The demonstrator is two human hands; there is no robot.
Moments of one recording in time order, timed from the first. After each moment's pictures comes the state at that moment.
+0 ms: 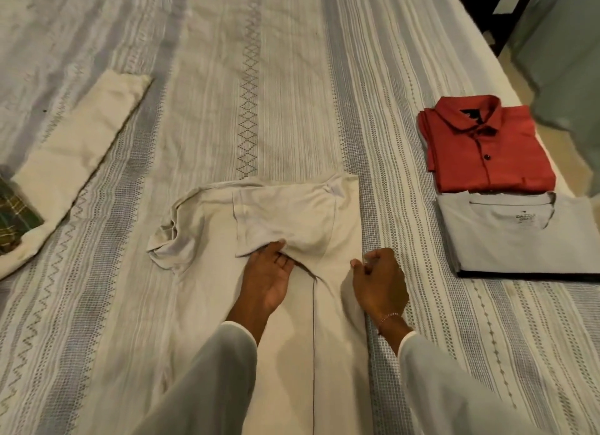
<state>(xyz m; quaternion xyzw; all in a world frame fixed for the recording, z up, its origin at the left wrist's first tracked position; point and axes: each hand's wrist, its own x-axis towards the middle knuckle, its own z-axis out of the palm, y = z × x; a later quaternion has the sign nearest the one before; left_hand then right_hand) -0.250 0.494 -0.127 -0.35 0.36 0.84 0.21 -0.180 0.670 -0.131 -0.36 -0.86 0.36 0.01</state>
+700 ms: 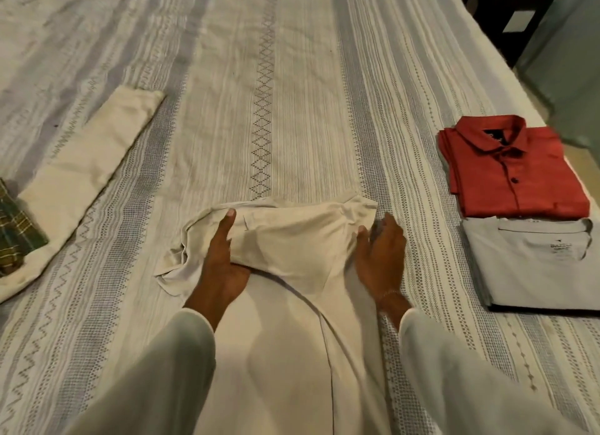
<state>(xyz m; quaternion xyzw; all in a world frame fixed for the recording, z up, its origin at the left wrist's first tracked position) -0.325 0.423 -0.090 -0.27 0.44 0.83 0.21 -0.276 0.666 -0.151 -0.28 -0.87 0.37 0.13</state>
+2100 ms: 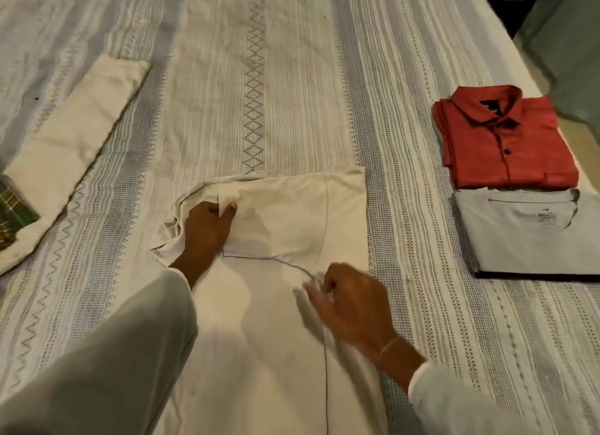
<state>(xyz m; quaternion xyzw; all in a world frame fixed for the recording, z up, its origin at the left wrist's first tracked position) -0.343 0.389 -0.127 -0.17 0.89 0.43 0.06 -0.168 0.617 -0.103 -0.08 -0.96 0.25 0.00</state>
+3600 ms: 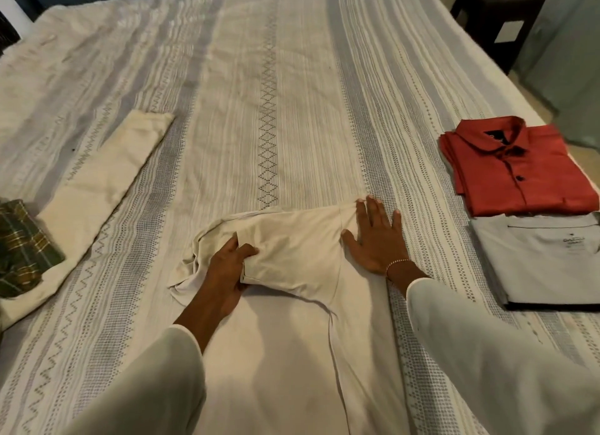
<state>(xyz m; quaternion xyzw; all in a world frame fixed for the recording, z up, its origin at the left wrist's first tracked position) -0.326 0.397 -0.110 -0.22 0.61 0.73 0.21 -0.325 0.687 -0.169 -0.08 -0.99 0.11 -0.08</state>
